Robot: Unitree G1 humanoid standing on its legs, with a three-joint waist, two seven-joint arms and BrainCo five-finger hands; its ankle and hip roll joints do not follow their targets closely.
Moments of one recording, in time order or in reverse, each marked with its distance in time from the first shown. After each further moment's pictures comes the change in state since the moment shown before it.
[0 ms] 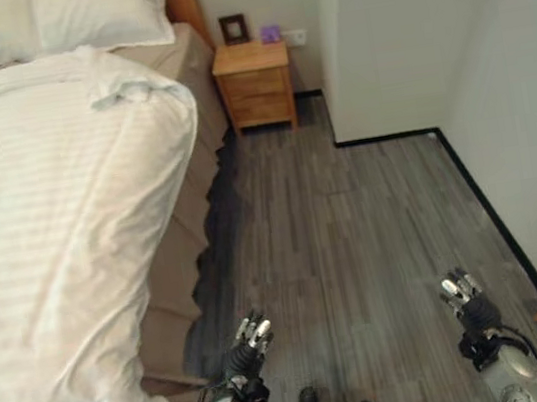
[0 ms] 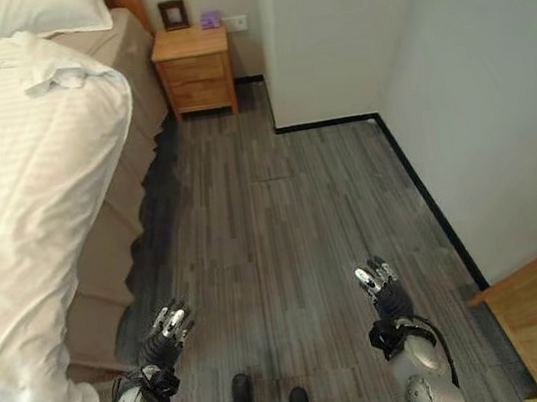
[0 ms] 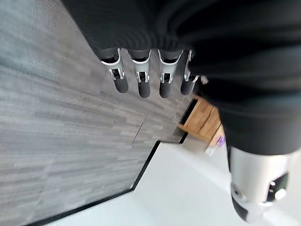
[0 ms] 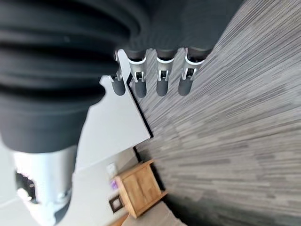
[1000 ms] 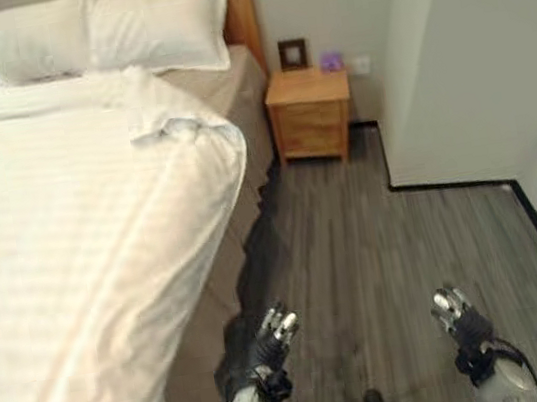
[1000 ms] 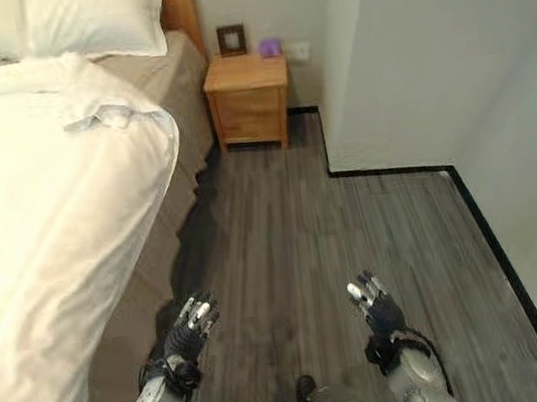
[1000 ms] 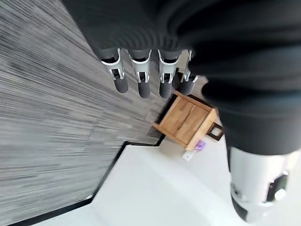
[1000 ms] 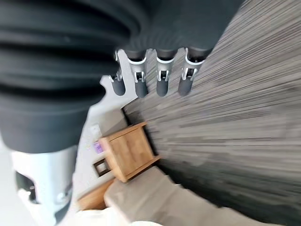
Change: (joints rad) left arm -0.037 -0.009 -0.083 -0.014 0.013 0.001 0.011; right arm -0.034 0.009 0.000 0.024 0.001 0.015 0.050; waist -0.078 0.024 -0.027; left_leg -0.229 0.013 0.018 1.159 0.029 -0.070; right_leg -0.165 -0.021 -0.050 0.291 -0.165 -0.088
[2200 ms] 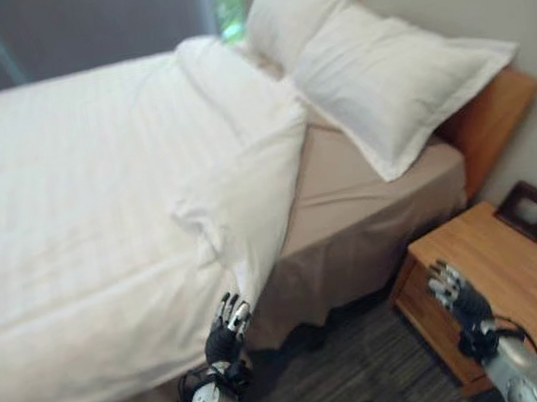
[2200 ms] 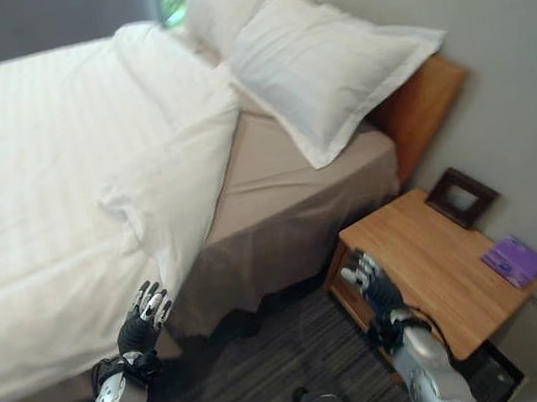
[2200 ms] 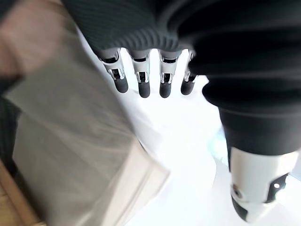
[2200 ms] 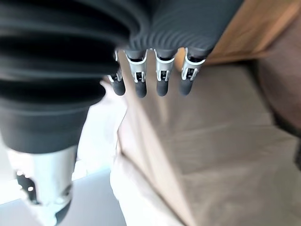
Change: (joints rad) left arm -0.013 -0.008 0.200 -0.004 -0.081 -0.065 0.040; right arm -0.090 -0.086 0.023 -0.090 -0.030 0.005 0.042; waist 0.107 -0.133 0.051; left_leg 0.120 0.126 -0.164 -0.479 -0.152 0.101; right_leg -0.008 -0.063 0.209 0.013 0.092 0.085
